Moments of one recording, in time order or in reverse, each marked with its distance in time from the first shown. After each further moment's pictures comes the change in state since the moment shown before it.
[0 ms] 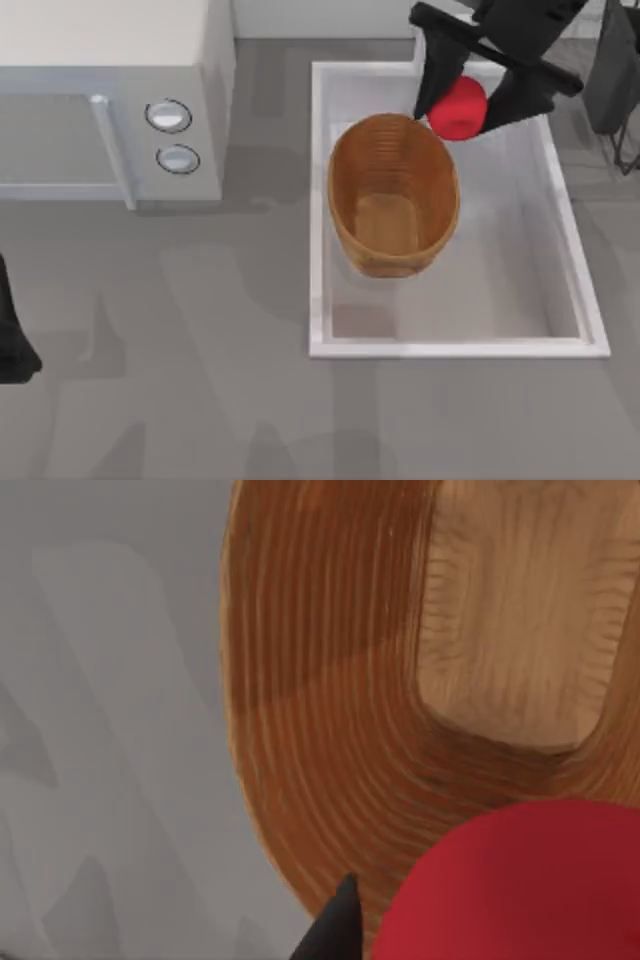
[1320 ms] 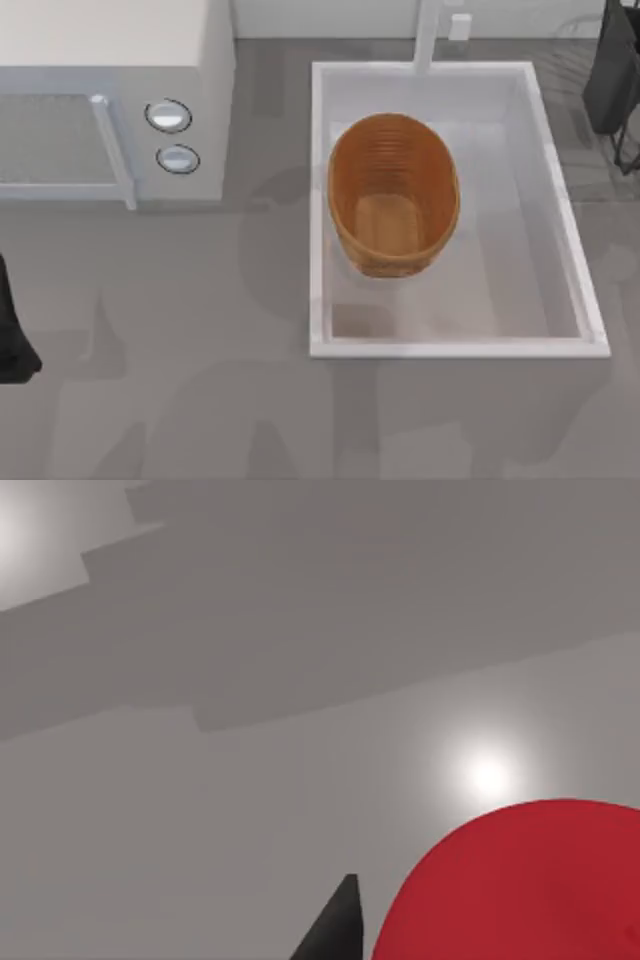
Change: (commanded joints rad) left arm 0.000 0.000 0.000 0.000 0.000 0.000; right arm -0.386 -0.872 -1.263 0.355 0.489 -1.636
